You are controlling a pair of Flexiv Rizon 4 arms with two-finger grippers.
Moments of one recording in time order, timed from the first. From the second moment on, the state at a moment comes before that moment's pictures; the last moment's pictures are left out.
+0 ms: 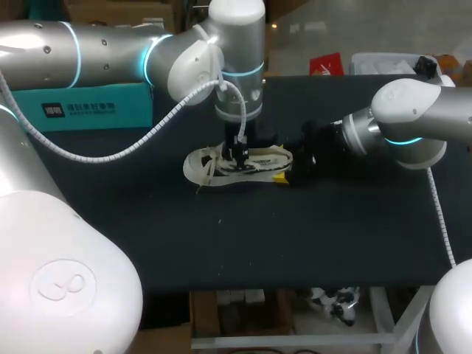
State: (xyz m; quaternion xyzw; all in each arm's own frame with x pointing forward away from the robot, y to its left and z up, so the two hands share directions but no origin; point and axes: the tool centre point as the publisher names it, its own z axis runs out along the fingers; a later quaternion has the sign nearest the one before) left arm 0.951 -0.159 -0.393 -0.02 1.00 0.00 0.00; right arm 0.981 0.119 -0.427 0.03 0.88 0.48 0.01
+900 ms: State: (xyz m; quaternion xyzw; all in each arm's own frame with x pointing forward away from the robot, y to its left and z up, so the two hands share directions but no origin) left arm 0.970 -0.158 -0.398 -0.04 0.99 0.01 0.10; right arm 0.983 0.119 -0.427 0.03 0.88 0.48 0.01
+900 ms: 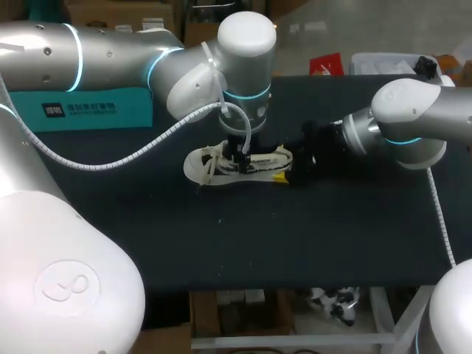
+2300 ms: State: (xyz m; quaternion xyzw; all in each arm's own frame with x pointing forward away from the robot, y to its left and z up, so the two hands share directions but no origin) left arm 1.001 -0.163 -0.393 -0.01 0.99 -0.04 0.14; right arm 0.987 0.118 -0.427 0.03 0.88 0.48 0.01
